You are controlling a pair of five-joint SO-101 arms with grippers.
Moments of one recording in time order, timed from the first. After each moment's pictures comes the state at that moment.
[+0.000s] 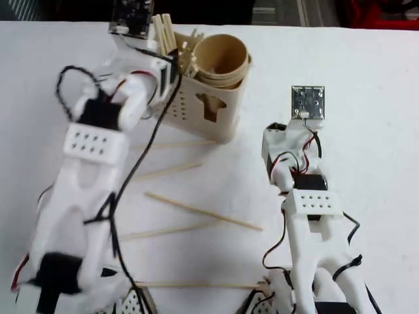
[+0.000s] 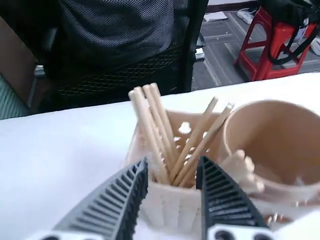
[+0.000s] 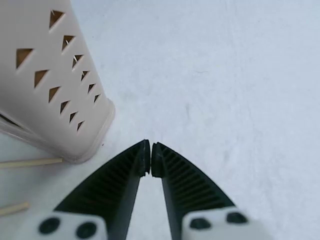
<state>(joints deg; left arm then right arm) 5.6 -16.0 7.7 46.5 -1.8 -3.1 -32.5 57.2 19.5 1.5</state>
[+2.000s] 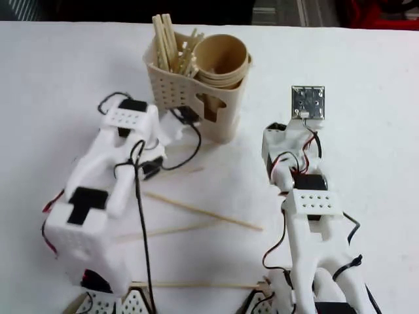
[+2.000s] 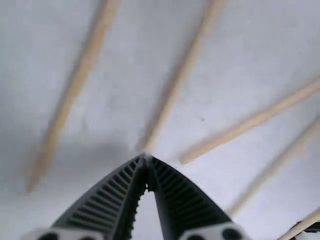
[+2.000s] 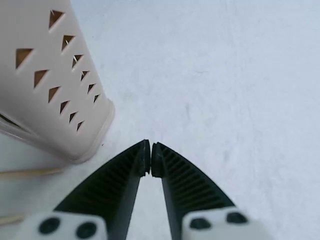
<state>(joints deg) 3.7 16.3 8.2 82.6 -40.8 -3.1 -32.5 57.2 19.5 1.5</state>
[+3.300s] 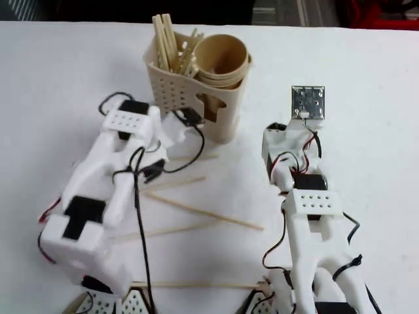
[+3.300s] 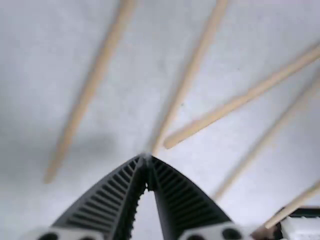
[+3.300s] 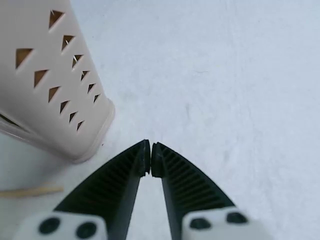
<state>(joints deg) 5.8 10.3 11.1 85.1 -40.0 -3.1 -32.5 57.2 19.5 1.5</state>
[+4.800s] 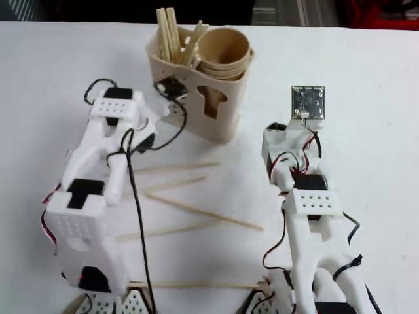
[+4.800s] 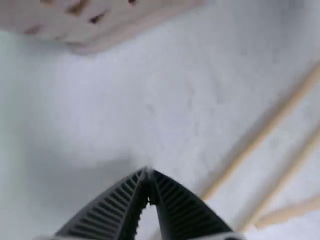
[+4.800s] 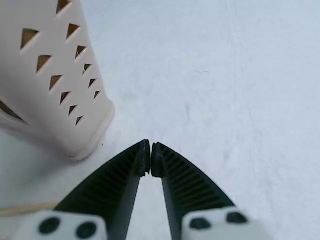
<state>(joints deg) -0.5 27.5 -2.9 74.5 -40.2 -3.1 -32.5 57.2 19.5 1.5</state>
